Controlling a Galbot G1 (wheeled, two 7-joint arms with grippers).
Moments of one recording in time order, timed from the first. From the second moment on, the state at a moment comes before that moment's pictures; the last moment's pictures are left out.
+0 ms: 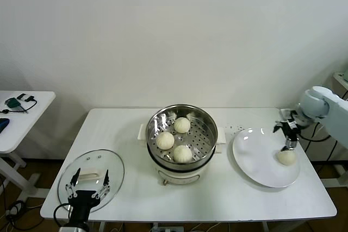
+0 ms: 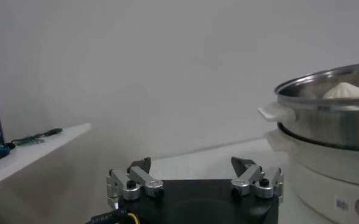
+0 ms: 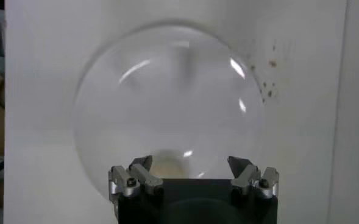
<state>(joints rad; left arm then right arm) 1.81 -1.46 -0.65 -2.13 0.05 -0.01 -0.07 0.12 0.56 -0.86 1.10 -0.11 -0.12 -1.18</state>
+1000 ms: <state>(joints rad) 1.82 -1.47 -0.66 -2.10 0.08 -0.02 -0.07 -0.05 0.72 -0.70 0.83 -0.29 -0.09 -1.18</state>
